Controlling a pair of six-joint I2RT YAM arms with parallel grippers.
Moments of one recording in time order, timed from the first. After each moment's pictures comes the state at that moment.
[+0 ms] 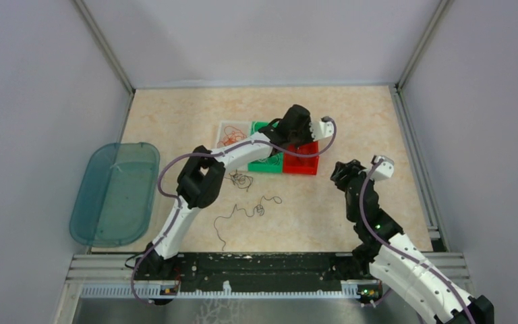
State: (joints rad) left arm -0.85 2.32 1.93 -0.15 0.00 0.64; right arm 0.55 0.53 0.34 -0.06 0.68 0.67
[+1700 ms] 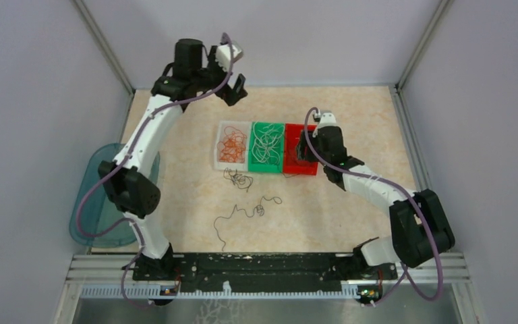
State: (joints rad) left arm -0.40 1.89 2.00 -0.56 0.41 0.40; right arm 0.42 1.37 0.75 0.14 0.07 0.31
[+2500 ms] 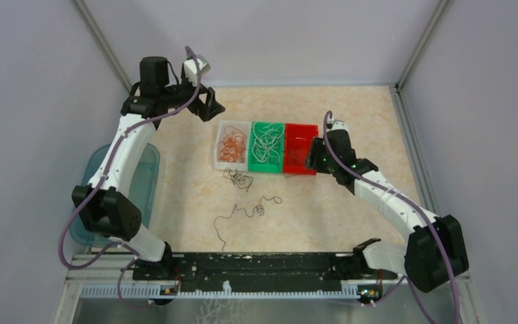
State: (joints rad) left arm -0.18 1.59 1.62 -0.50 0.64 0.36; right arm 0.42 1.17 0.80 -0.29 0.11 0.48
